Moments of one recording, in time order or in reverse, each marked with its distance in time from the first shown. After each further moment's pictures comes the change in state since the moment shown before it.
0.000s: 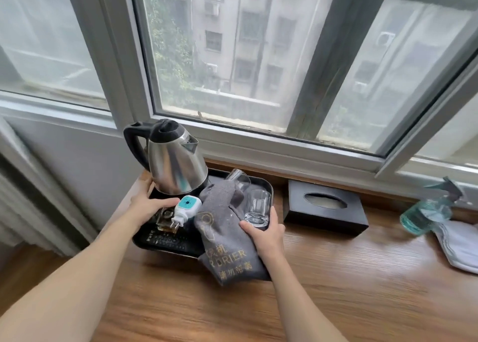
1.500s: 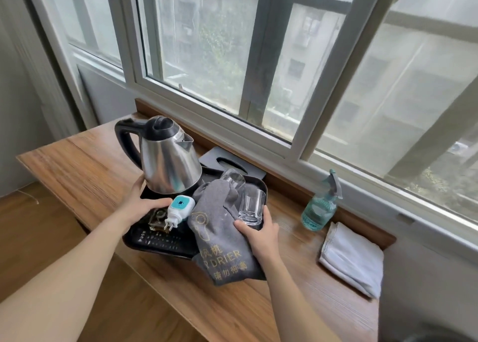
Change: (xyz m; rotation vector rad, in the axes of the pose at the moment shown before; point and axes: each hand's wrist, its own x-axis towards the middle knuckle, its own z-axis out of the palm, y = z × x) left_hand -0.299 0.071 0.386 -0.024 0.391 -0.150; right_hand 0.032 0.183 -0.405 -0.059 -0.402 -0.247
